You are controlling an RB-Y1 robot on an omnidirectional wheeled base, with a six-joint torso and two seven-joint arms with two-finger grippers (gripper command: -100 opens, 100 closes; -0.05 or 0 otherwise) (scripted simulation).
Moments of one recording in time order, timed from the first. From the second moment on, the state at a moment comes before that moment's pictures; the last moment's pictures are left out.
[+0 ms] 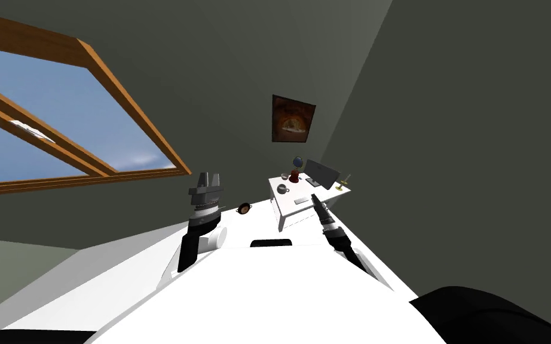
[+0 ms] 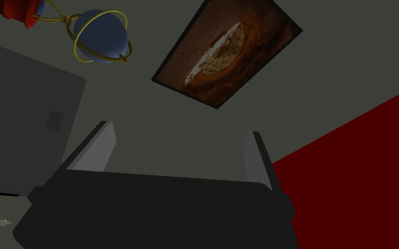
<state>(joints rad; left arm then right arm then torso) 0.46 0.03 0.04 -2.29 0.04 -0.58 0.10 0.68 -0.36 0.01 -2.10 0.09 -0.49 0.09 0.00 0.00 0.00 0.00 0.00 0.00</state>
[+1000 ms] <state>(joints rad) 0.46 0.03 0.04 -2.29 0.04 -0.58 0.10 0.79 -0.51 0.03 -1.86 0.17 -0.46 0.25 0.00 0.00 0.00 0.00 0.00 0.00</state>
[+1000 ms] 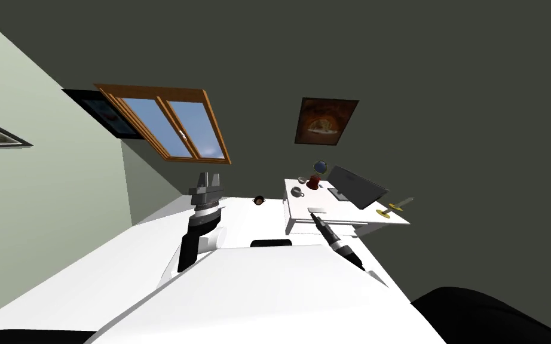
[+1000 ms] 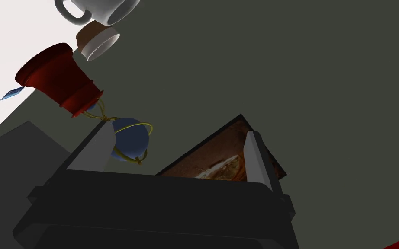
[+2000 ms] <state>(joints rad) 0.46 0.03 0.04 -2.29 0.04 -0.58 0.10 0.87 -0.61 0.09 -1.65 0.27 -0.42 0.41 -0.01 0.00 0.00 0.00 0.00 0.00</state>
